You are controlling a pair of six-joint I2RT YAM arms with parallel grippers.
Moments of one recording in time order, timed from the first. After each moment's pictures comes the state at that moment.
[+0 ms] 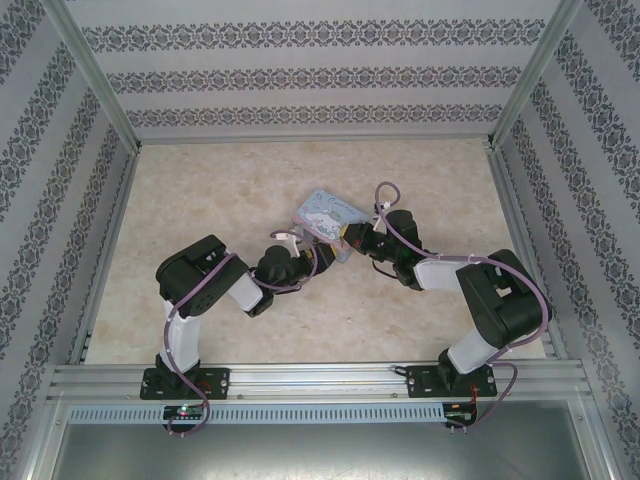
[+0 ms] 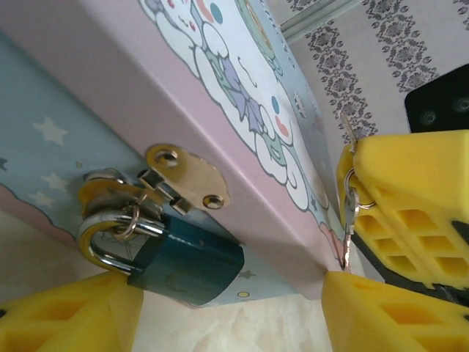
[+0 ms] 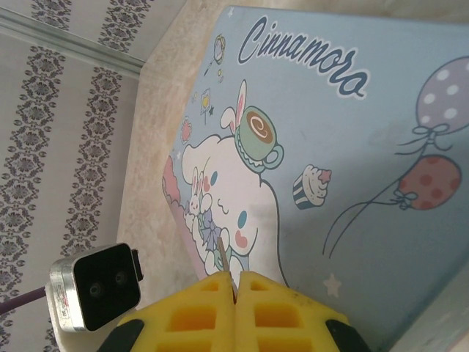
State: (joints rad) left arm -0.69 2.00 0.58 1.18 0.14 -1.01; right arm 0.41 1.60 0.58 0.58 -0.43 0.96
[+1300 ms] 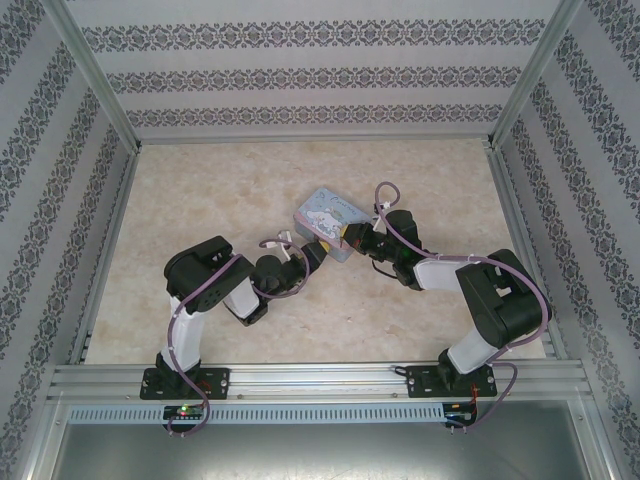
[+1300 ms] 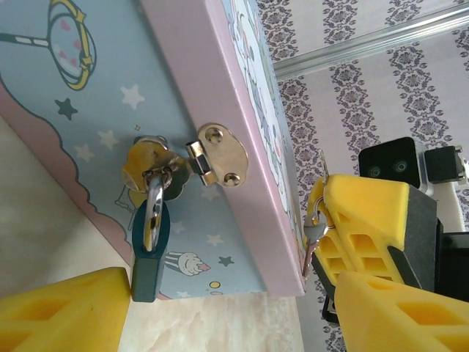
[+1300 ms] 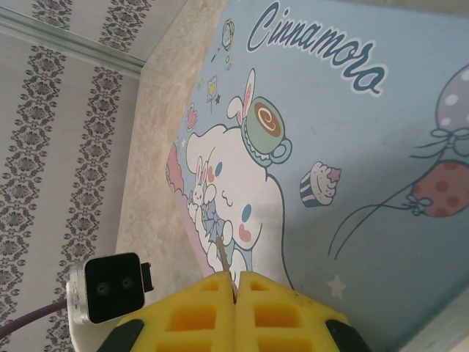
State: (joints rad) left arm -0.69 2.05 0.50 1.42 0.09 -1.24; right arm 0.41 1.60 0.58 0.58 -0.43 0.96
